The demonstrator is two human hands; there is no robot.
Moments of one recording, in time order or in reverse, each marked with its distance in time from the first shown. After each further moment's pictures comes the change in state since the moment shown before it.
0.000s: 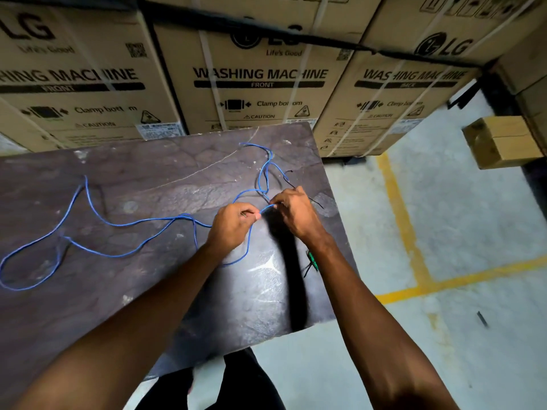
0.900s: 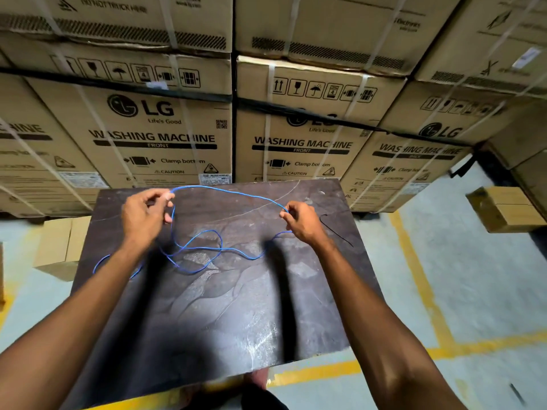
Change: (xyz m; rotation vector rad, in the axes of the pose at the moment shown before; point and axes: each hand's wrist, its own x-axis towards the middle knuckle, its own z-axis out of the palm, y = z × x) left_hand -0.102 -0.055 -0.314 -0.154 0.598 0.015; right_hand 0.029 -0.180 -0.032 0.296 0.021 0.199
